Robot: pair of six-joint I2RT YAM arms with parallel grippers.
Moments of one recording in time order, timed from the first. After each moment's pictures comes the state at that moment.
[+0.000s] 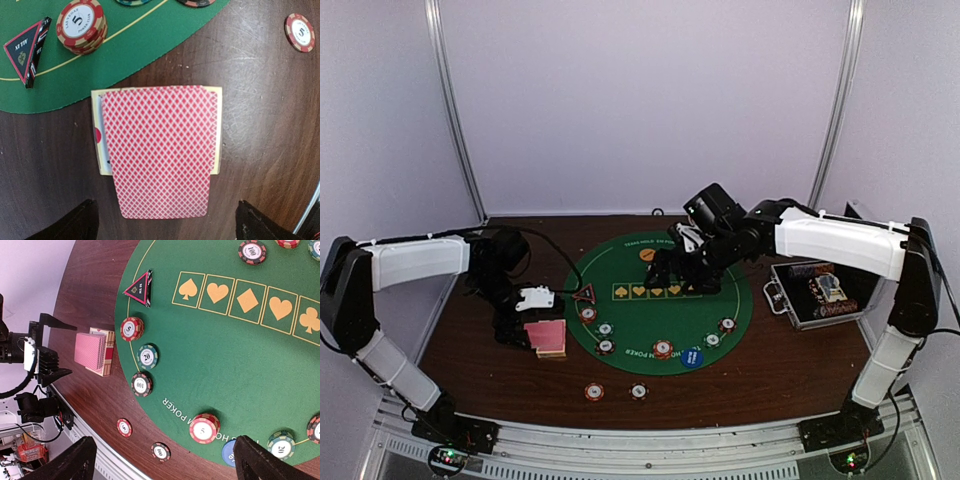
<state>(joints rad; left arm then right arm) -0.44 1.52 0.99 -0.88 0.18 1.03 0.81 1.72 1.44 -0.65 -0.27 0.66</state>
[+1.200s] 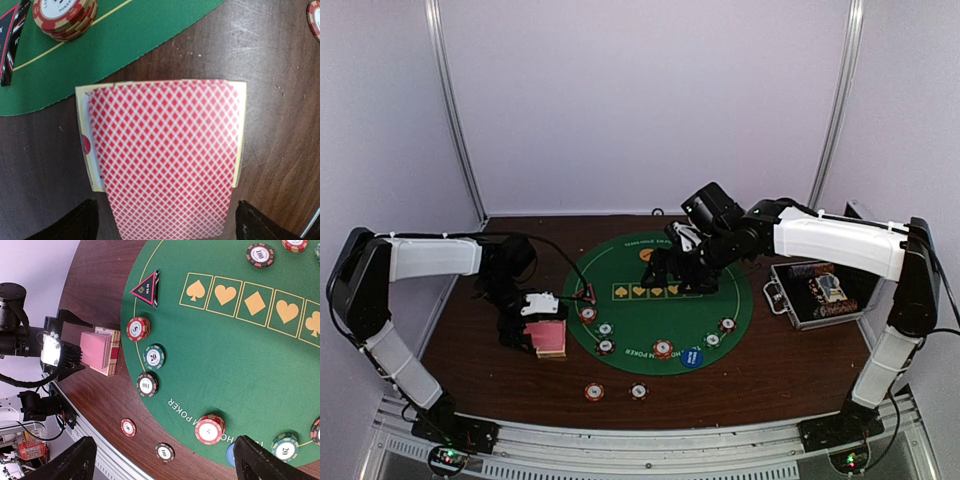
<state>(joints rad) -0.44 1.62 0.98 -0.83 0.15 1.03 0.82 1.72 1.46 -0.64 -0.28 0.66</state>
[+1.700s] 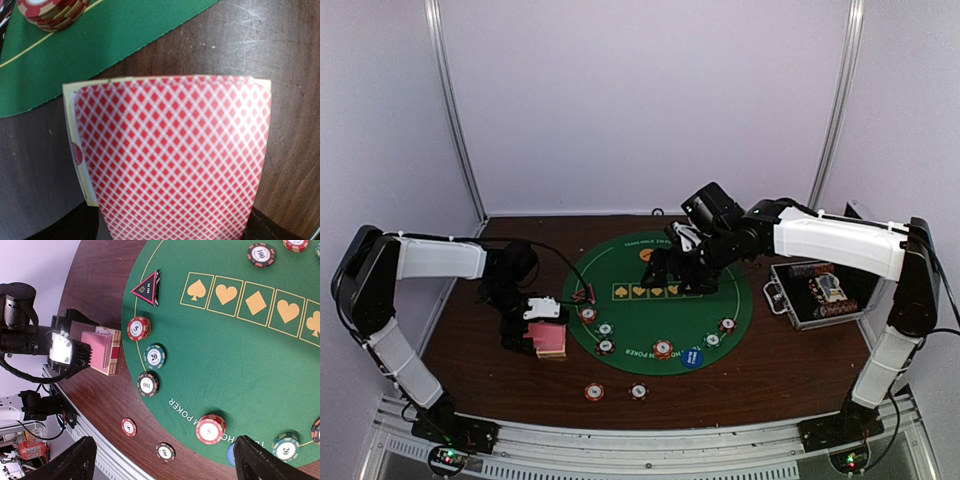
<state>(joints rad) -0.44 1.65 0.95 -0.77 0.14 1.04 0.82 1.72 1.46 -0.64 -0.28 0.66</state>
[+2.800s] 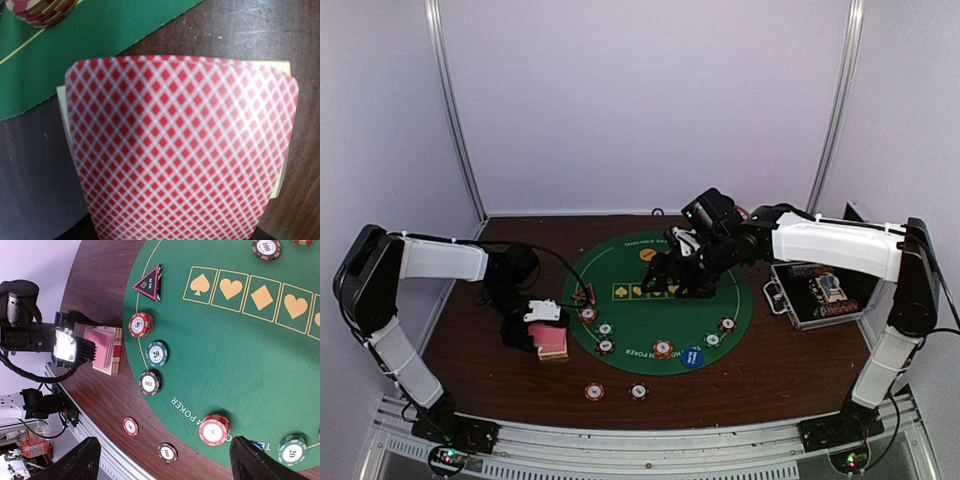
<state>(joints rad) -0.44 1.67 0.94 -0.73 0.11 1.07 0.82 1.72 1.41 -0.59 -0.31 0.67</state>
